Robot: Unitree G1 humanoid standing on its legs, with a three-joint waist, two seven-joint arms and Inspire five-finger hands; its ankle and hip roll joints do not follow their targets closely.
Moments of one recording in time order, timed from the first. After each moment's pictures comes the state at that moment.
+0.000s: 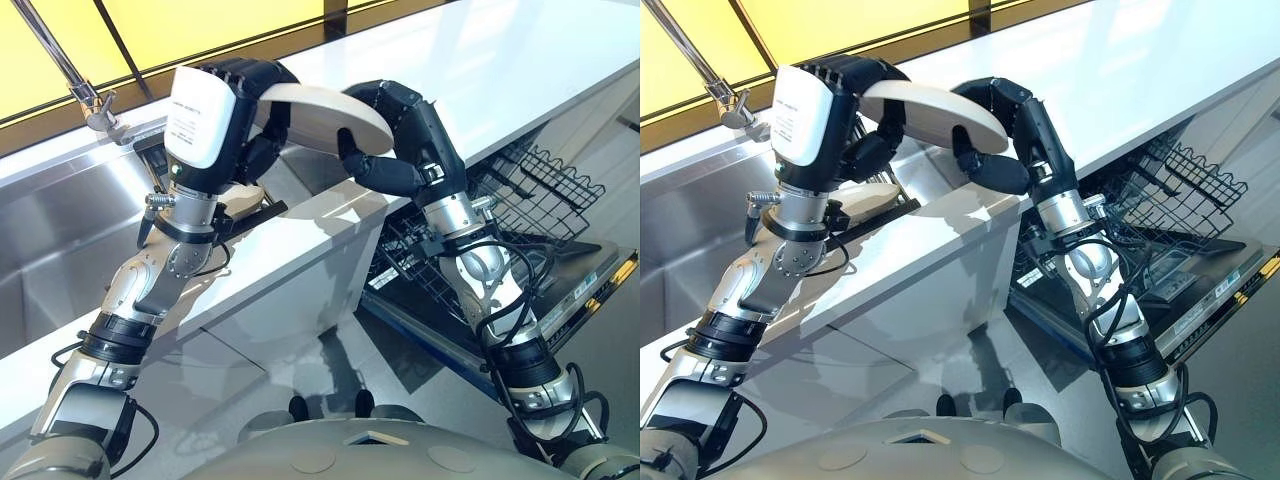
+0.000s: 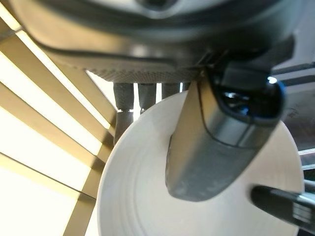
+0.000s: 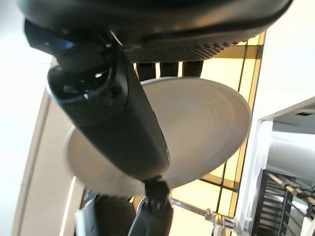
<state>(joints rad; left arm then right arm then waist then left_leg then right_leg) -0.32 0.61 -0.20 -0.04 0.71 -0.40 0.57 -0.25 -0.40 0.21 -0.23 0.26 -0.11 0.03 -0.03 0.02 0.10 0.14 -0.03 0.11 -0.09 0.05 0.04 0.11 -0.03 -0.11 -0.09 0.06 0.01</state>
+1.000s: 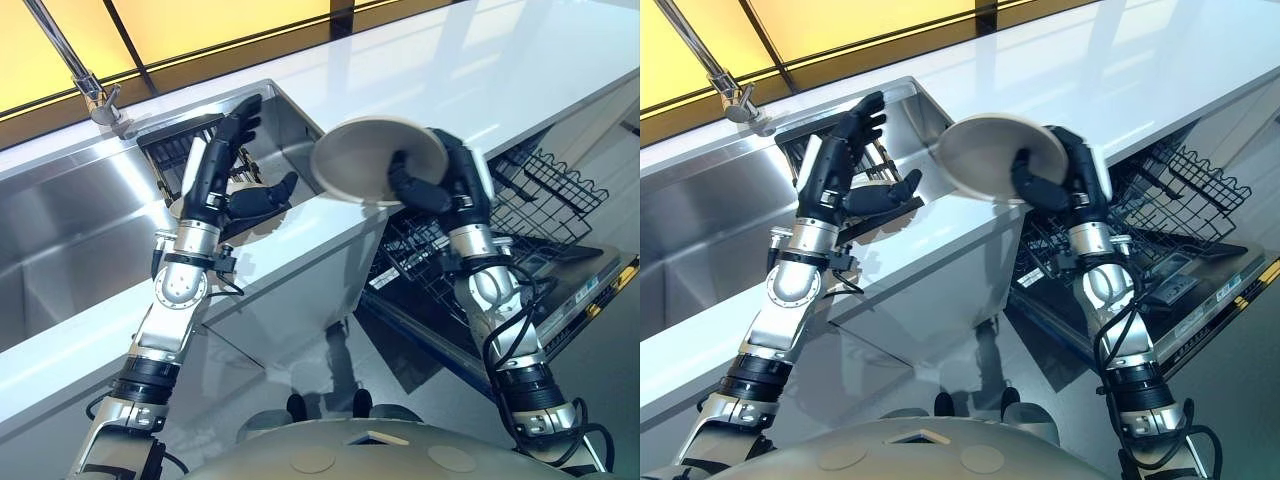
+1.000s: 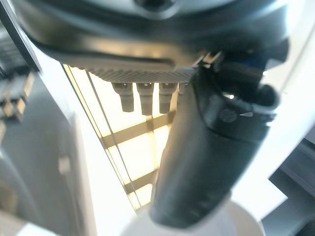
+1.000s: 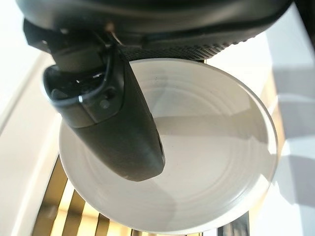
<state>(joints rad) -0.11 0.42 -0.05 0.02 -0.08 -0.31 0.09 -0.09 -0.37 0.02 -0.06 0.24 -0.17 -0.18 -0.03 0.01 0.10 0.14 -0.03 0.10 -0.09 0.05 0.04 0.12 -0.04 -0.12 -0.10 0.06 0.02</state>
